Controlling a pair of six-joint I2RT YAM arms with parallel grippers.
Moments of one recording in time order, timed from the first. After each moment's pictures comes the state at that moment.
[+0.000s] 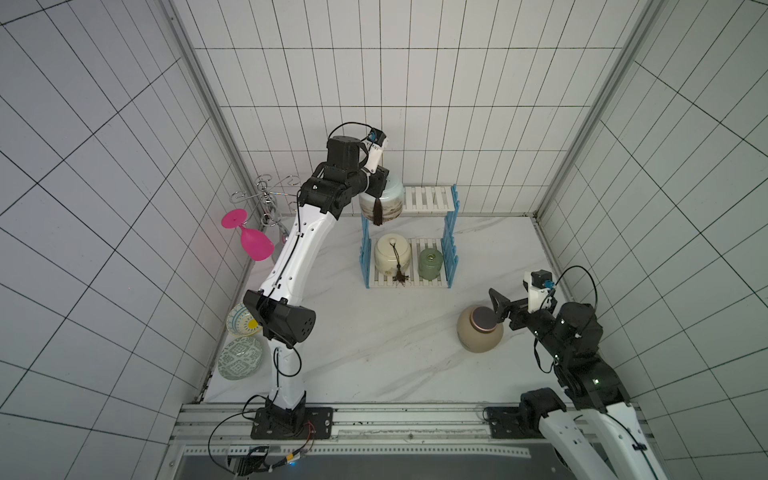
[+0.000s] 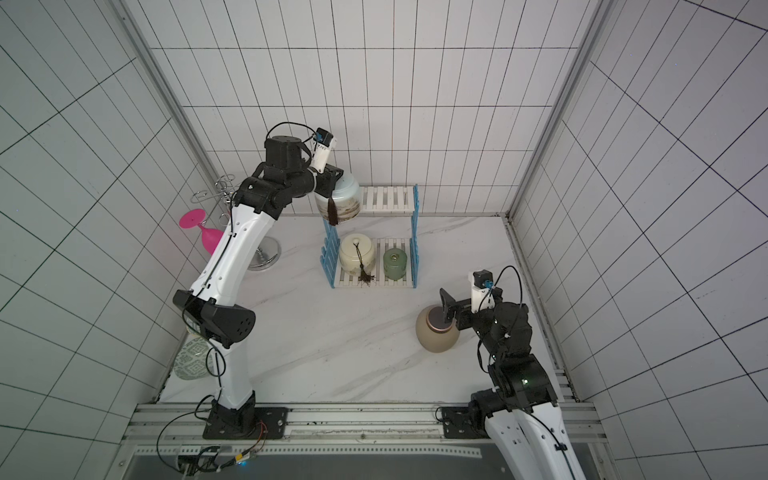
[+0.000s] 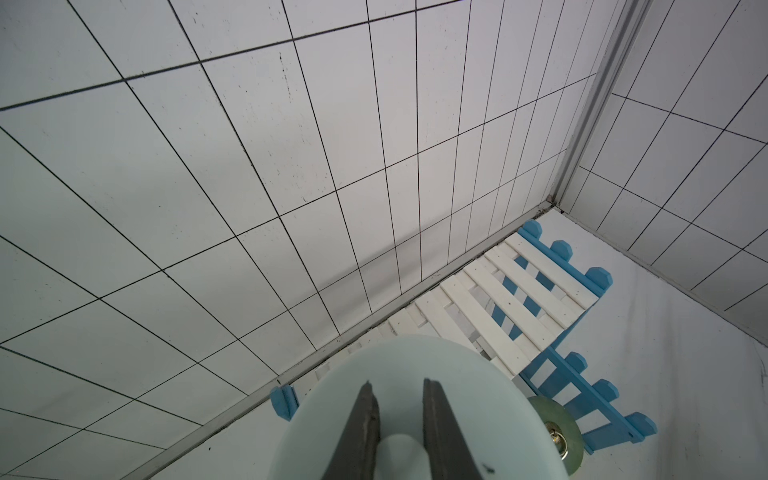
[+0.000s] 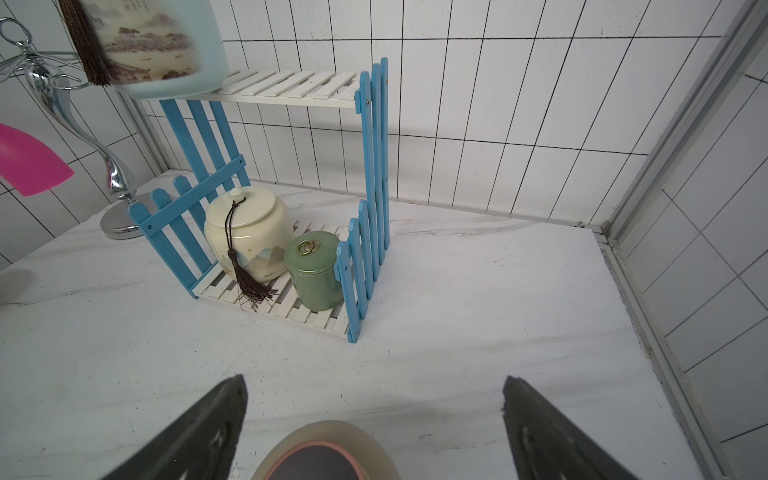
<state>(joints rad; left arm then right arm) -0.39 2.00 2.45 -0.82 0.18 0.13 0.33 0.46 0.61 -0.39 -0.08 0.00</state>
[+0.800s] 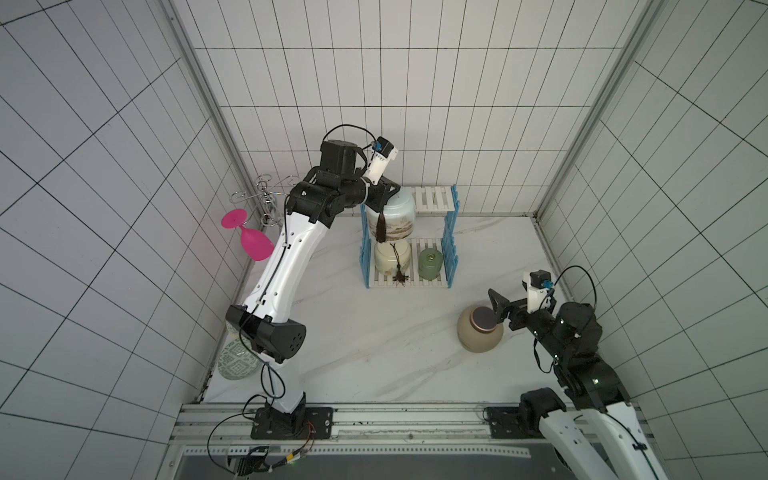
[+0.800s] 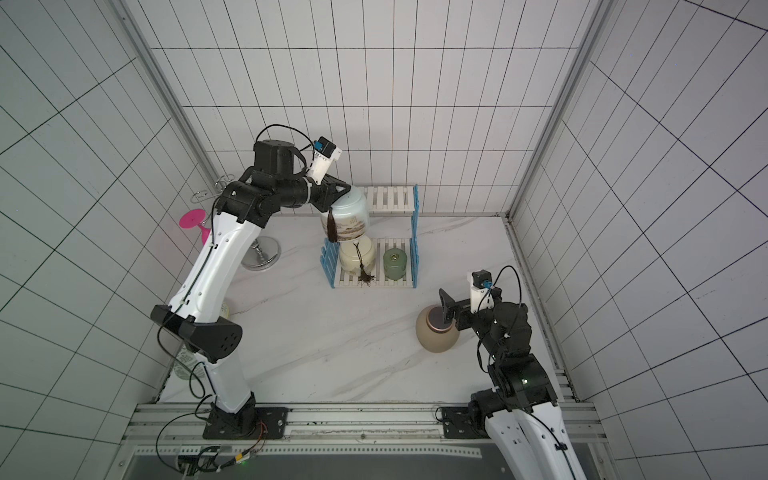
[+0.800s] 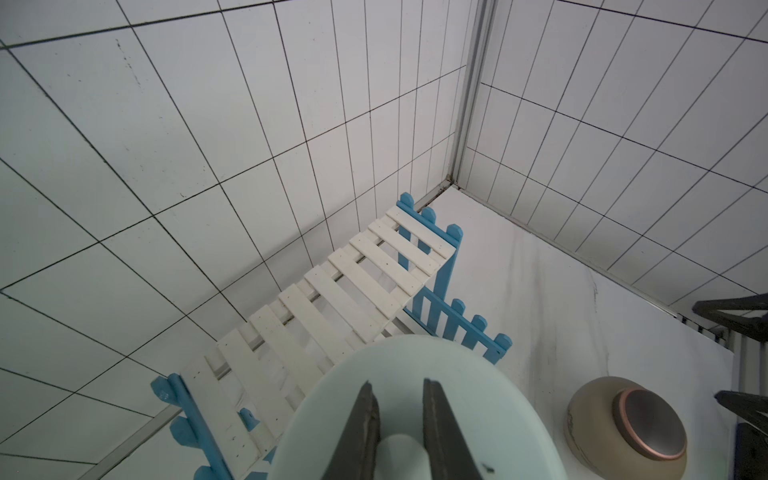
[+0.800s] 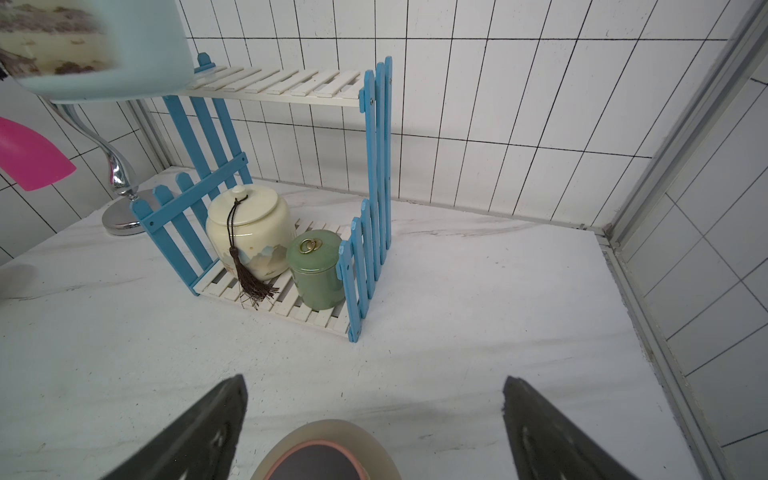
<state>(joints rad) -0.42 1.85 2.33 -0.92 0.44 0.16 0.34 0.46 0.61 -0.39 -0.08 -0.01</state>
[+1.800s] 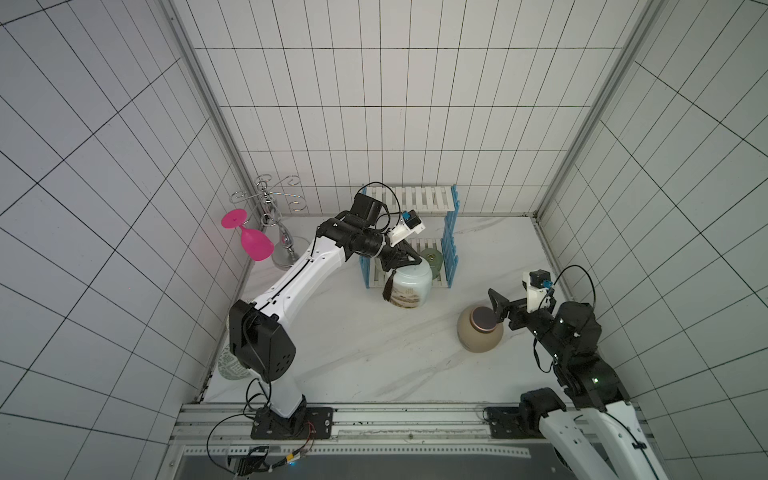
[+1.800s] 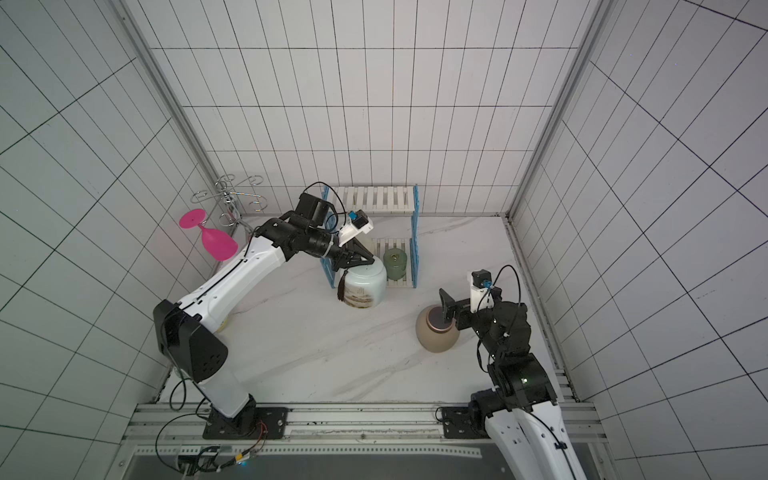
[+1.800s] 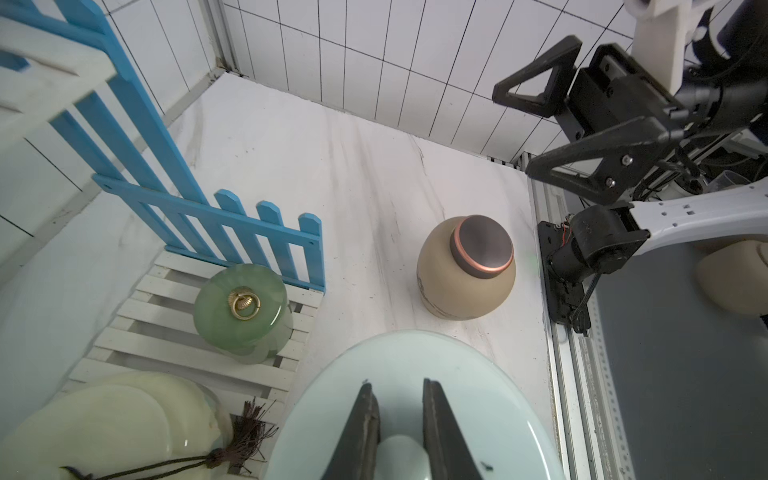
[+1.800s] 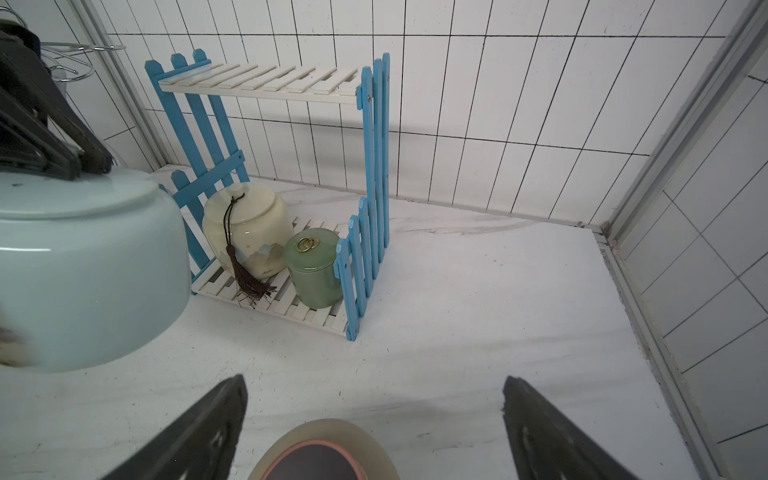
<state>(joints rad) -0.52 1.72 1.69 -0.82 0.84 0.46 0.34 0.46 0.61 -0.39 -0.07 -0.01</state>
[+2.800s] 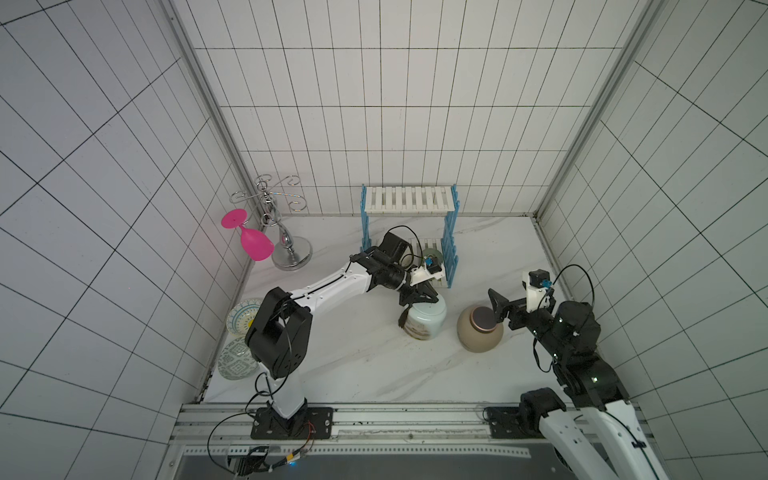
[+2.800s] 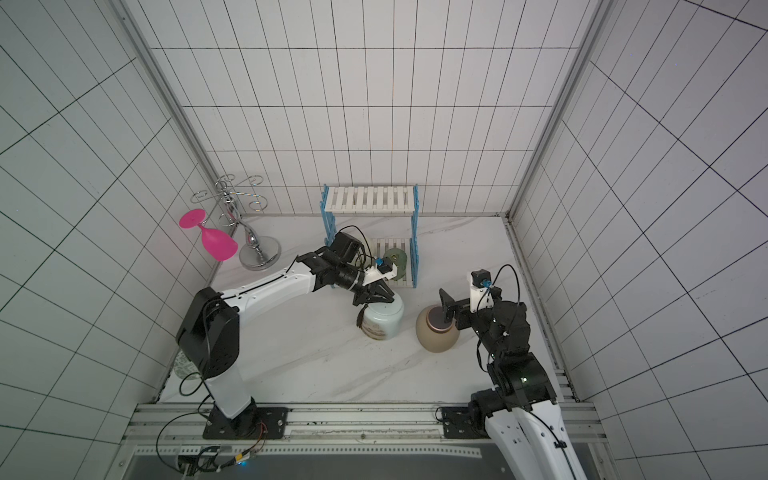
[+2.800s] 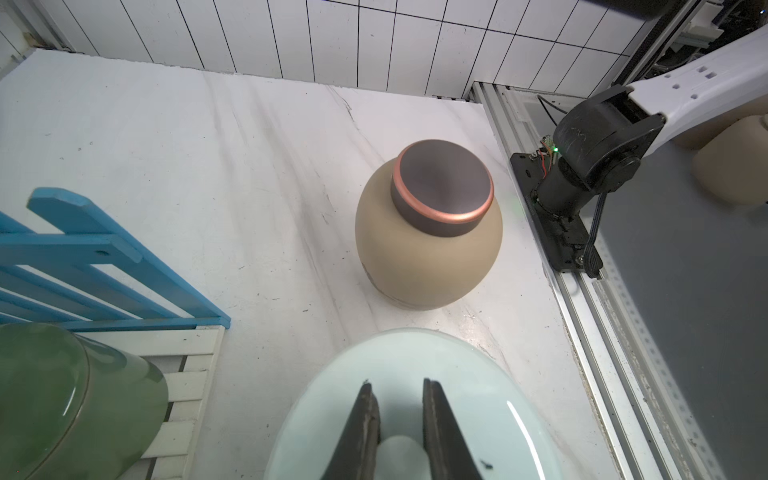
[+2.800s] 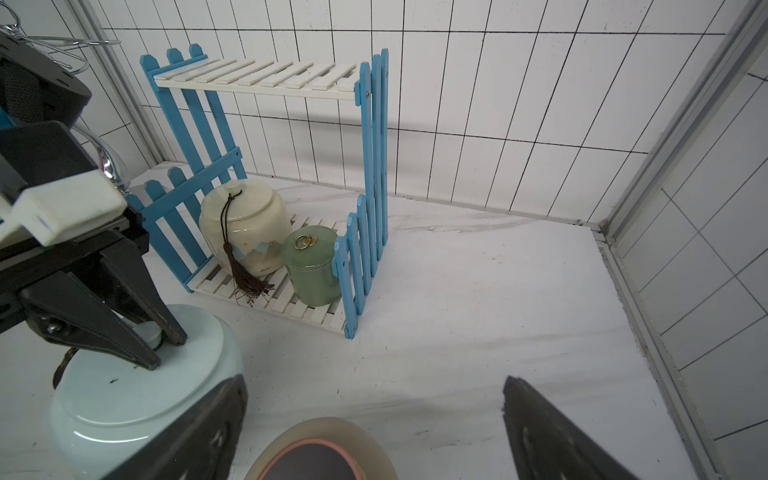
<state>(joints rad) -0.66 1.79 1.37 -0.46 0.87 0.59 0.34 0.47 0.61 -0.39 -0.07 -0.01</state>
